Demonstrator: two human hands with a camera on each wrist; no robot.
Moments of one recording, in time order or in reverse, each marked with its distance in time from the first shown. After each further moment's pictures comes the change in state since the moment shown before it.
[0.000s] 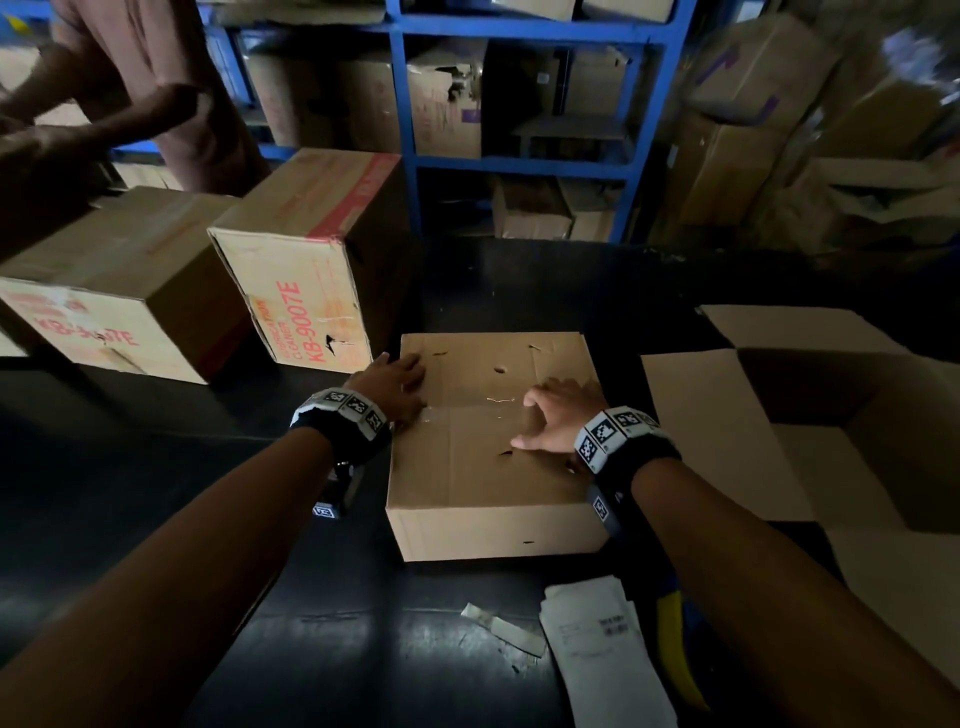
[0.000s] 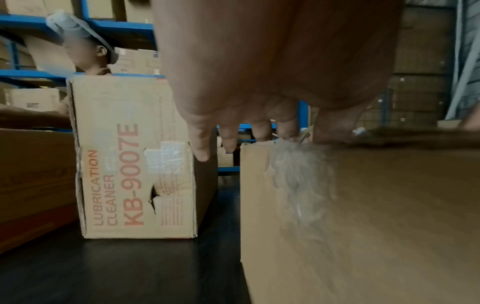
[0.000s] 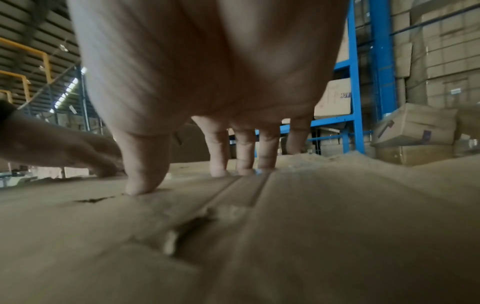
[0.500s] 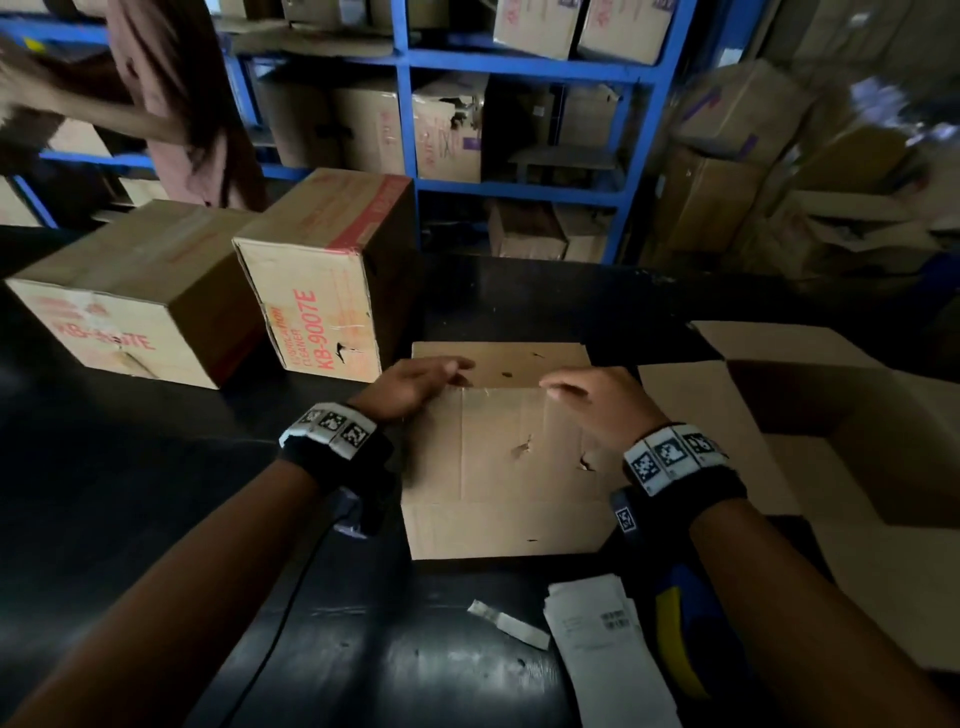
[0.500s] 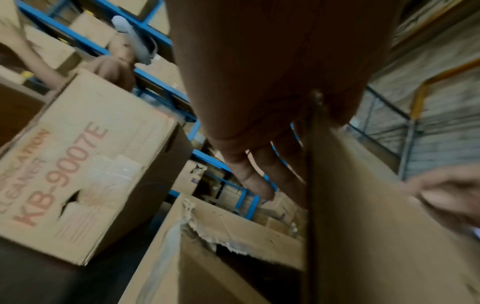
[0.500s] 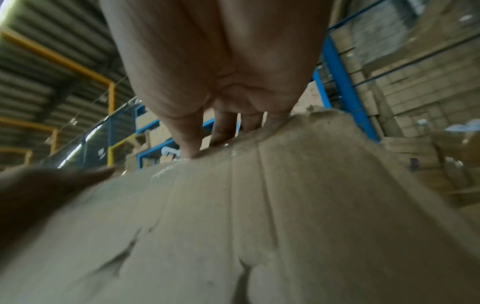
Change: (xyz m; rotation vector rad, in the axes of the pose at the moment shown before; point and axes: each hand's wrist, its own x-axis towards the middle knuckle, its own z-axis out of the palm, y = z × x) left_hand -0.085 0.040 -0.037 -1.046 0.148 0.292; right_hand -0.067 0.001 -0.030 0.490 0.464 -0.161
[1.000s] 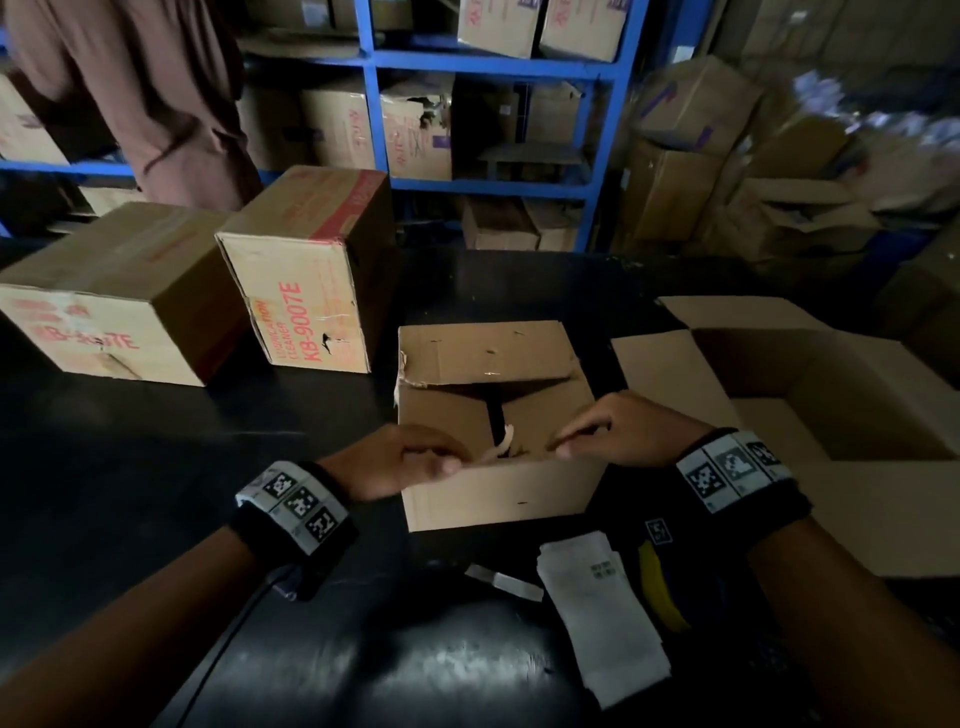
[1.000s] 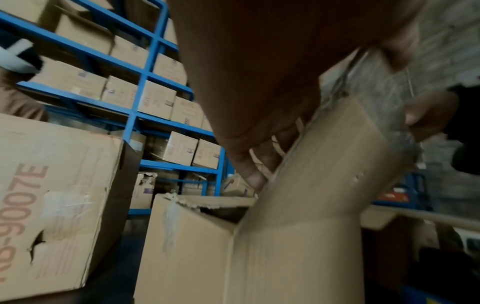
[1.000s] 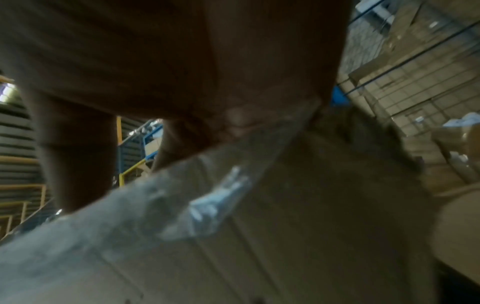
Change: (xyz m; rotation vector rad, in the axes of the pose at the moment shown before) left_hand -0.103 0.004 0.026 0.240 -0.342 0.138; right_hand -0.082 -0.022 -0.028 0.033 -0.435 0.111
